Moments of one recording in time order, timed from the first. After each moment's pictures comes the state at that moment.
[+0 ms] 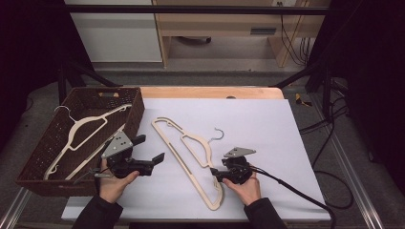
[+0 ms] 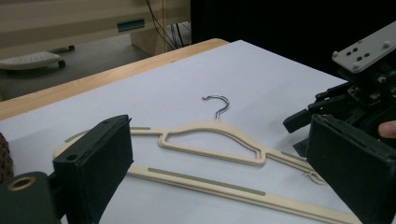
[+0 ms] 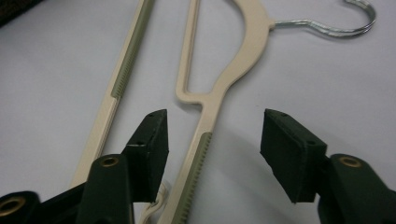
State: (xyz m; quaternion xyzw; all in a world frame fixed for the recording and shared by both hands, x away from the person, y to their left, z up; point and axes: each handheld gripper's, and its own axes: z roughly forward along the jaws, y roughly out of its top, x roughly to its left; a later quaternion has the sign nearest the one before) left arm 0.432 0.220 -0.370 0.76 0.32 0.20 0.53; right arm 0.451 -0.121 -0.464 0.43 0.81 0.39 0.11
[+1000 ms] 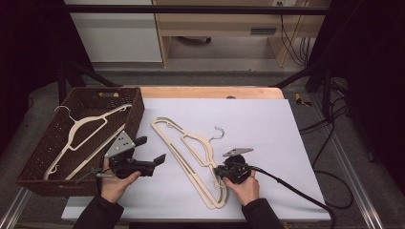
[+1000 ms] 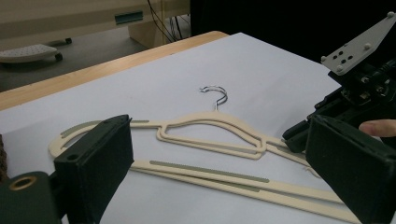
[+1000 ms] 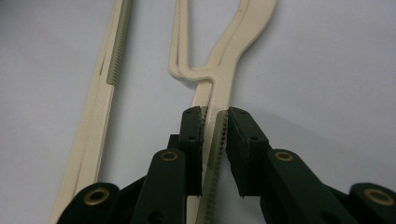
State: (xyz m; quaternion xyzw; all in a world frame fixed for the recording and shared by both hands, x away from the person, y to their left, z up) left arm 0.434 0.217 -0.375 0.76 0.33 0.19 0.52; right arm 0.457 -0.121 -0.473 0.46 0.81 0.36 0.07
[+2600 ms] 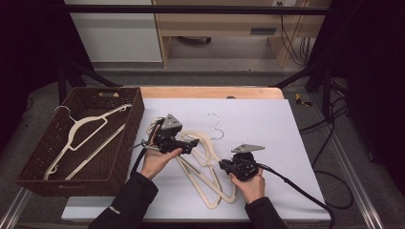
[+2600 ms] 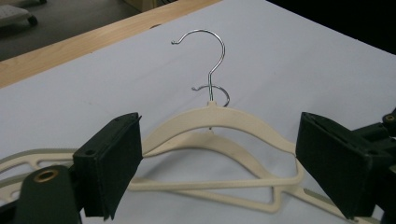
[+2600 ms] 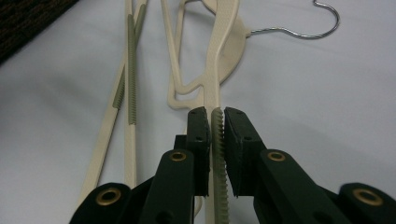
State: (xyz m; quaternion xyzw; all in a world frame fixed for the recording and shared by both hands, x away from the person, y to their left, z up) left arm 0.525 0.114 -0.398 0.82 0.33 0.16 0.45; right arm 0.454 -0.139 -0.450 0.46 0.78 0.41 0.09
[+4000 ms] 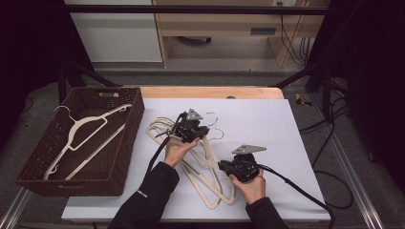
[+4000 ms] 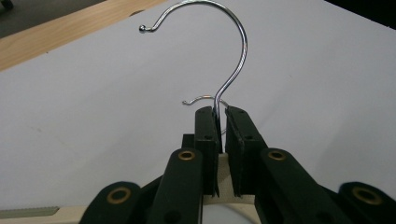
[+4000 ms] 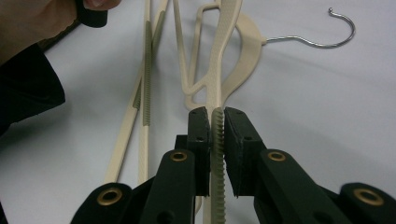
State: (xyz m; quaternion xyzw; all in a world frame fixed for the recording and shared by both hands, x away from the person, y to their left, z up) left arm 0.563 0.070 -0.418 0.83 0.33 0.15 0.42; right arm 0.448 -0.140 -0.444 0.44 0.79 0.43 0.08
